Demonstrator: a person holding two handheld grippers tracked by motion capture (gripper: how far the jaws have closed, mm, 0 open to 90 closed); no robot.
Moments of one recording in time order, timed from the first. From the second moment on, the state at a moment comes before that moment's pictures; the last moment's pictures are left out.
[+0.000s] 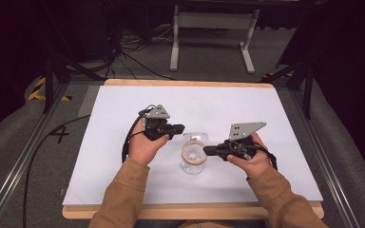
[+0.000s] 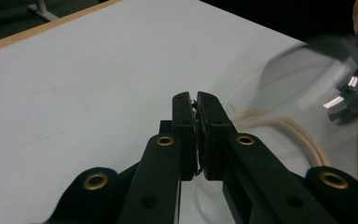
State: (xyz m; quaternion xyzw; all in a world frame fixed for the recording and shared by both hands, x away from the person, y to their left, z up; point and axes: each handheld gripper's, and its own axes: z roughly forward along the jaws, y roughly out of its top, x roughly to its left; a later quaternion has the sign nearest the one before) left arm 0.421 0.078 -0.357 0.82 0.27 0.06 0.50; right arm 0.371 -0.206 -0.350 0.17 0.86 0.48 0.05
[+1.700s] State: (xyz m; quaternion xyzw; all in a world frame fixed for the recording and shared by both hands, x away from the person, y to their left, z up) left arm 0.422 0.097 -0.359 0.83 0.30 0.05 0.46; right arm 0.366 -0.197 -0.359 0.16 0.89 0.42 -0.01
